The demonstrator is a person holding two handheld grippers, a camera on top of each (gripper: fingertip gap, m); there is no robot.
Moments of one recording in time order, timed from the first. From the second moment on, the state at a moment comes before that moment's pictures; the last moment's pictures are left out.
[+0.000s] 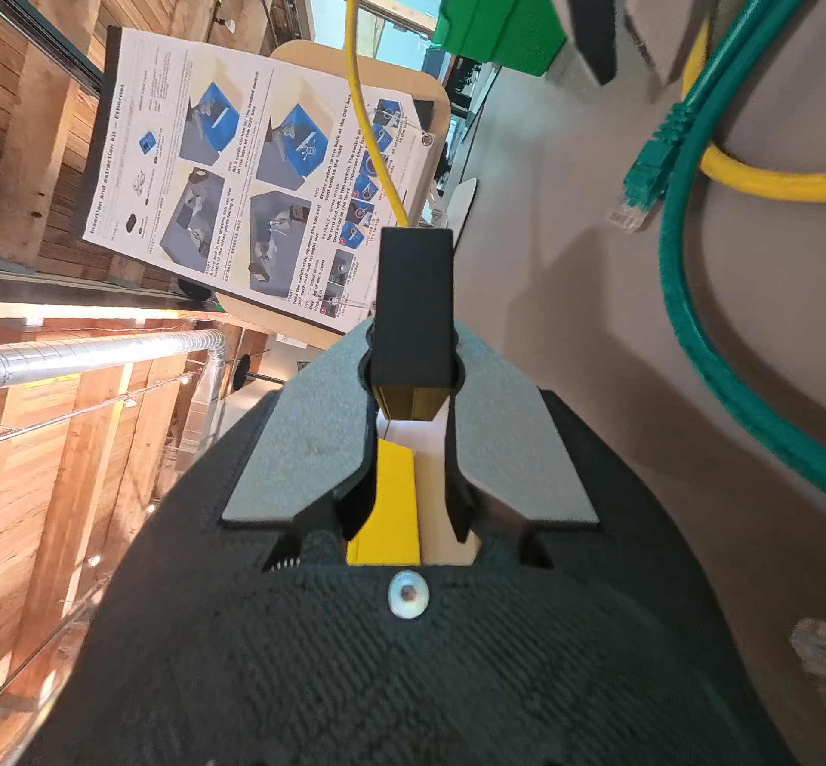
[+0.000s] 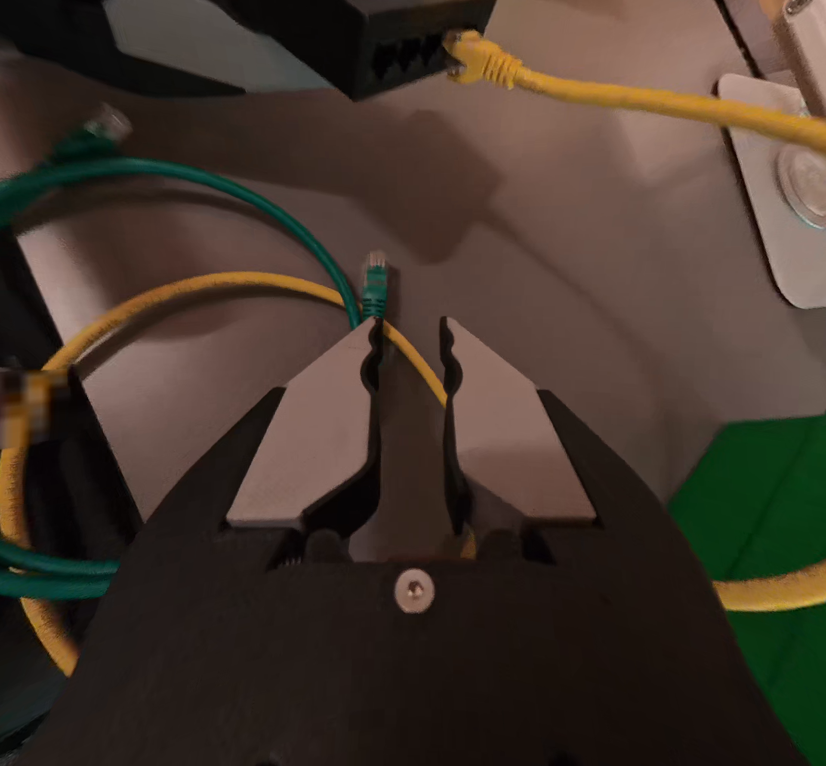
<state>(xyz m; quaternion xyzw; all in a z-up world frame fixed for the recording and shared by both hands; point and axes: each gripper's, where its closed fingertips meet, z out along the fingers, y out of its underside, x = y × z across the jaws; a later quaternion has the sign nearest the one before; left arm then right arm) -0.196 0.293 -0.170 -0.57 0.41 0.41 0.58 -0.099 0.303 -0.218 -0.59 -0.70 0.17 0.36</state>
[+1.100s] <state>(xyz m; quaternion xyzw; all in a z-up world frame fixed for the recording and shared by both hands) -0.213 0.291 -0.154 -0.59 0.36 0.41 0.60 -0.088 0.347 -0.085 -0.55 -0.62 0.17 0.53</state>
